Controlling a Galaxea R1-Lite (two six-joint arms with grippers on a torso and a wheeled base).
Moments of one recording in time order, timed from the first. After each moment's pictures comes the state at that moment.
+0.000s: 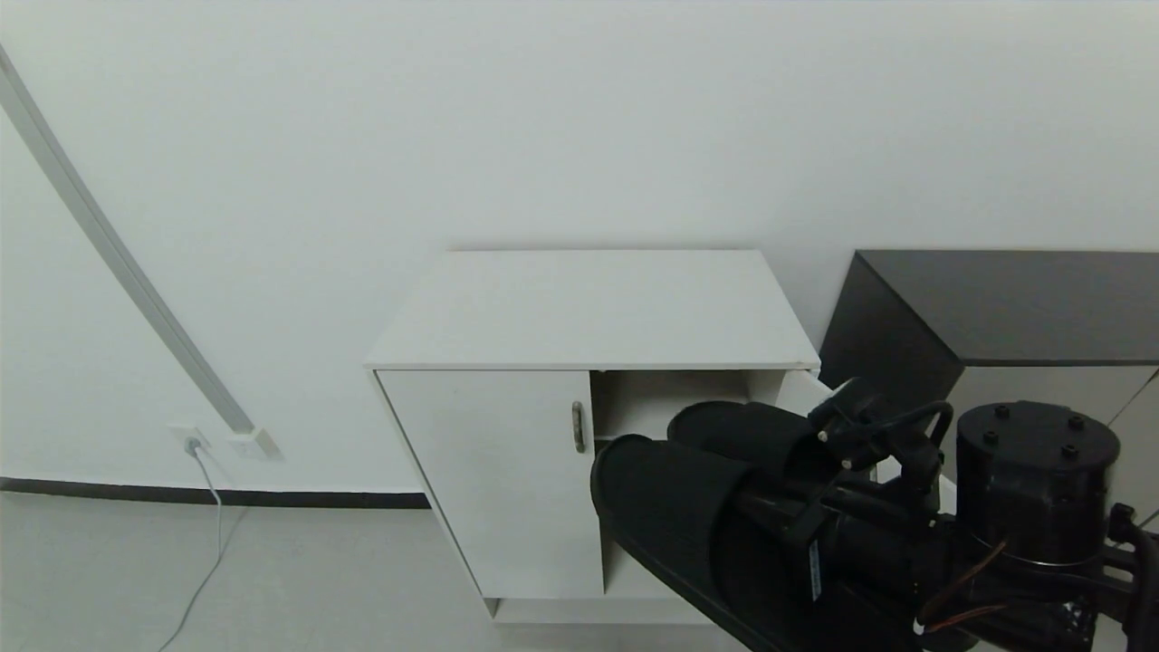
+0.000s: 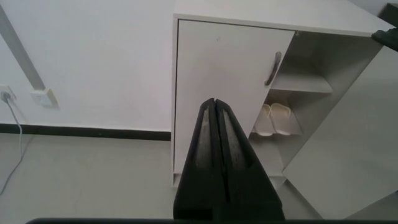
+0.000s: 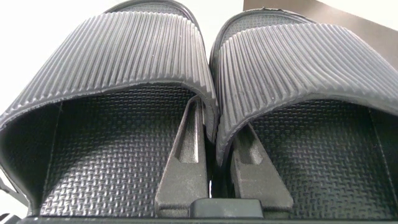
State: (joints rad) left arm 0.00 0.00 0.00 0.00 0.01 -0.09; right arm 0.78 1.61 -0.50 -0.86 -0.02 0.04
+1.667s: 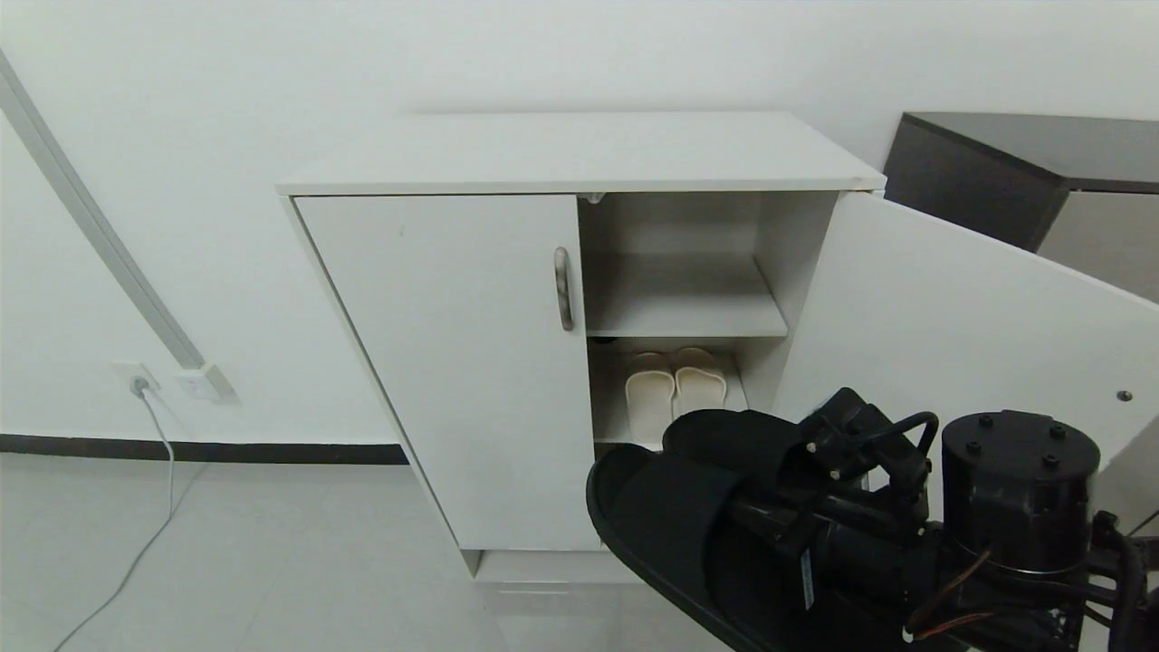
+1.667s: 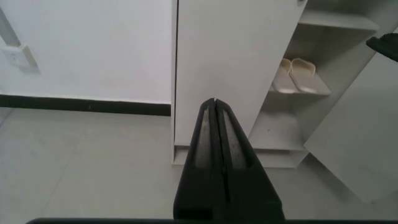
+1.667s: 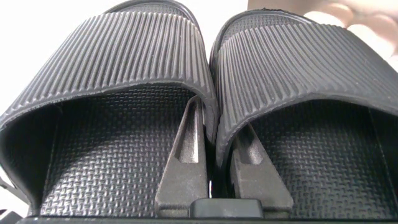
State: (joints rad) left arm 0.00 0.00 0.00 0.00 0.00 -0.09; right arm 0.79 1.63 -0.49 -0.88 -0.02 0.04
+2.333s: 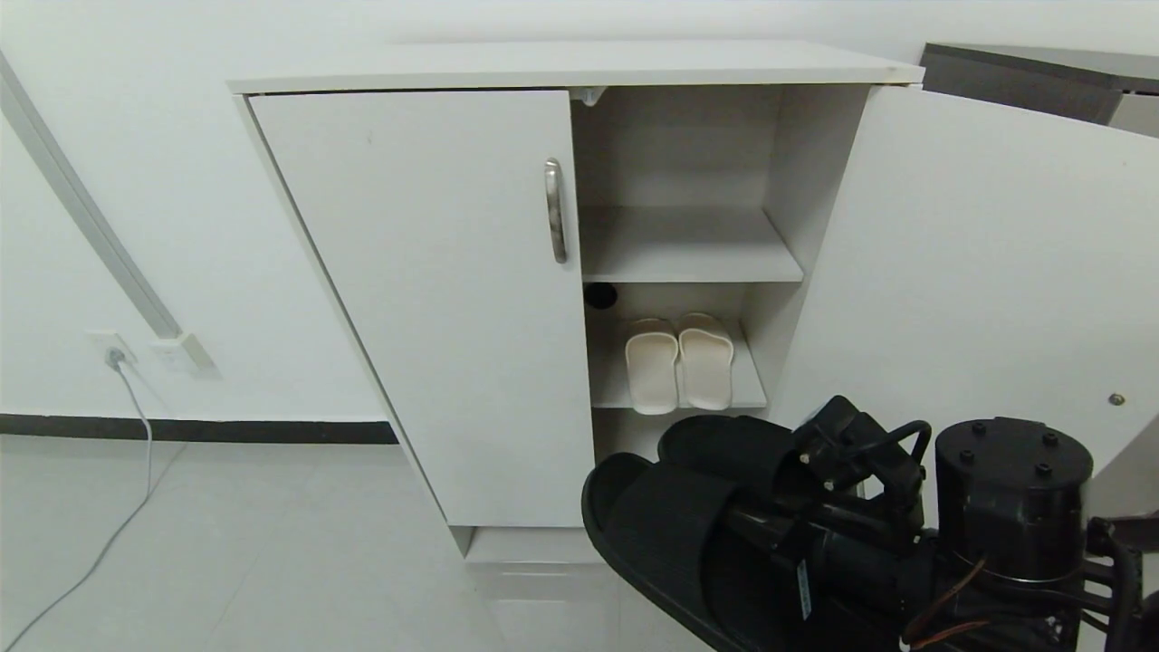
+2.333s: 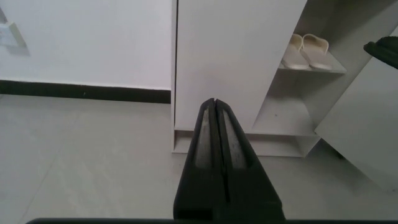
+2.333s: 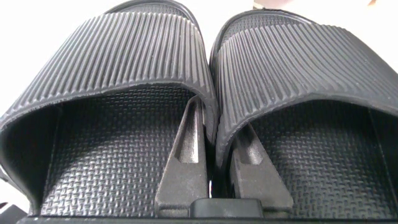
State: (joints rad) left arm 0.00 0.00 0.00 0.00 0.00 -0.09; right arm 0.80 1.64 -0.48 -0.88 -0.02 0.03
